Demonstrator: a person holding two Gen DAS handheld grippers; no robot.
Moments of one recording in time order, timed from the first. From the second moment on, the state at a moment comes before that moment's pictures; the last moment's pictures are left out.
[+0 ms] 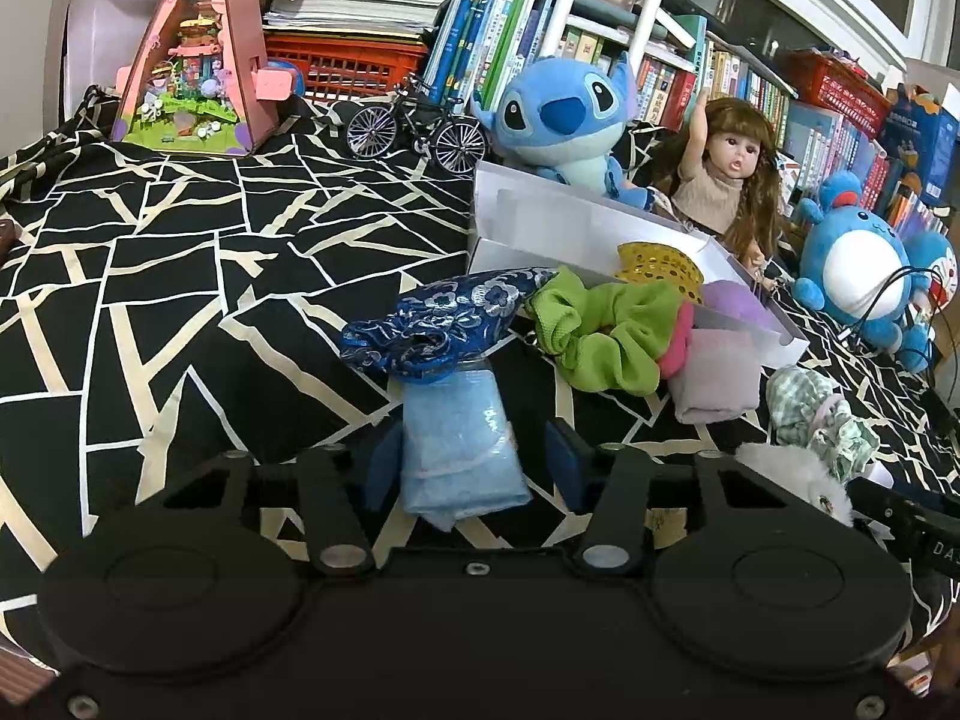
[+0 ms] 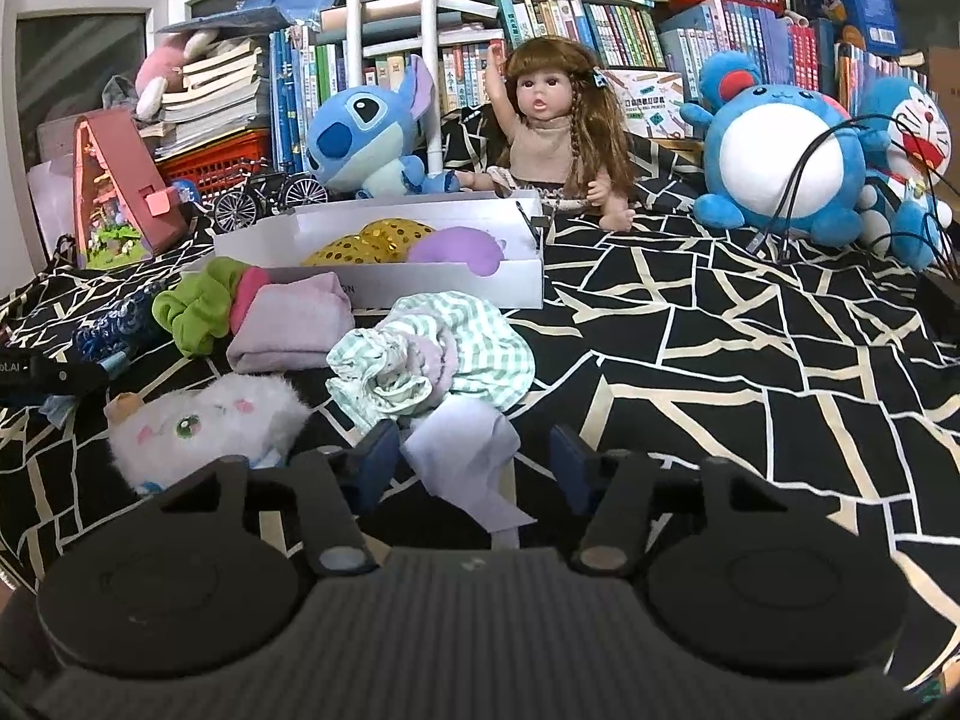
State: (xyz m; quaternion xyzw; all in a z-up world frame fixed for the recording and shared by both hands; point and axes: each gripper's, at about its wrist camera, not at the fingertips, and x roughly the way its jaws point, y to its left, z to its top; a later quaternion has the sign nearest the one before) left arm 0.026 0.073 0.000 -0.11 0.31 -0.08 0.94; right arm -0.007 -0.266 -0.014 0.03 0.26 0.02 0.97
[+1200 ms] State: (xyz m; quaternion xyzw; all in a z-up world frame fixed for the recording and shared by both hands) left arm 0.048 0.032 0.078 -0.07 0.24 -0.15 0.96; right arm 0.016 -0.283 0.038 0.05 0.20 -0.01 0.98
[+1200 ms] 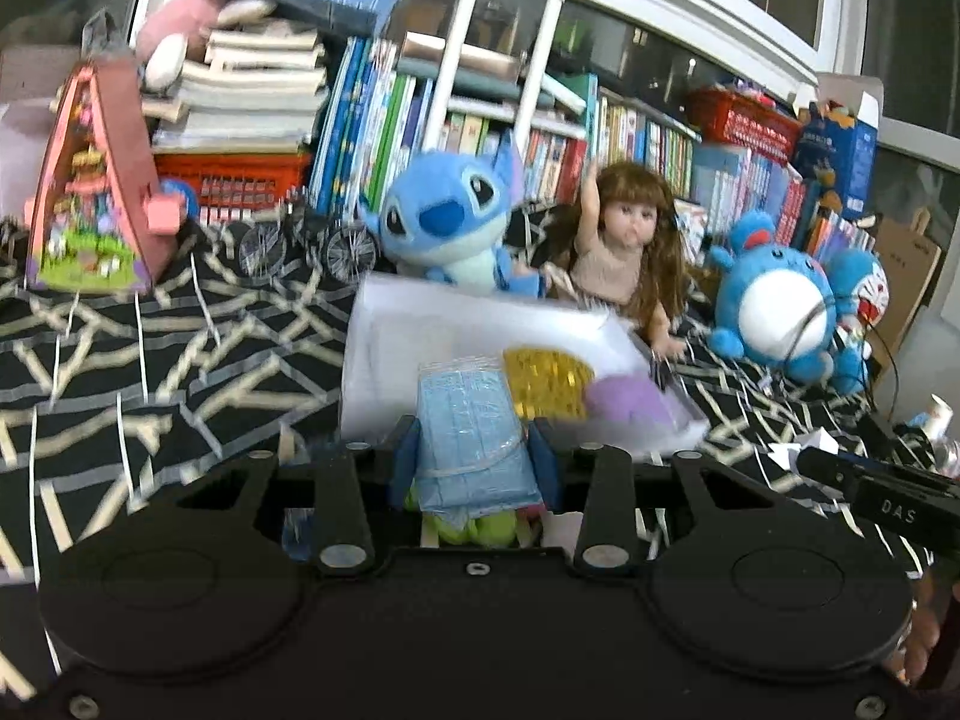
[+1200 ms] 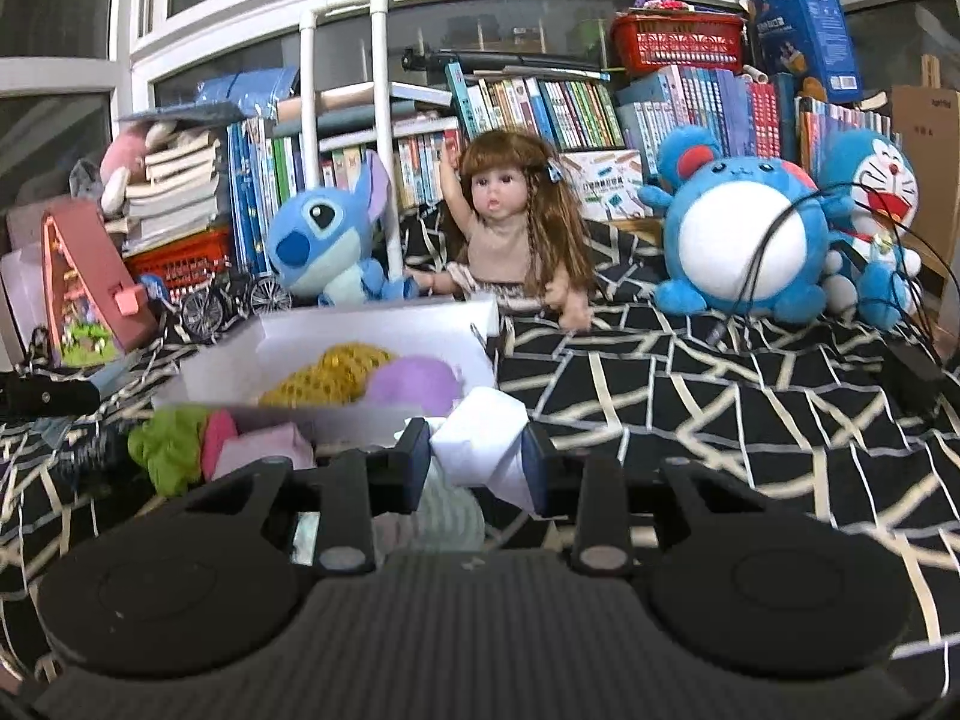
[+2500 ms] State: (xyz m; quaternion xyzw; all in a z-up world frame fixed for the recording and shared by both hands) left arm 0.255 -0.046 0.056 -0.03 0.35 -0.16 0.92; right arm 0.235 -0.276 0.039 0.12 0.33 0.04 0.94
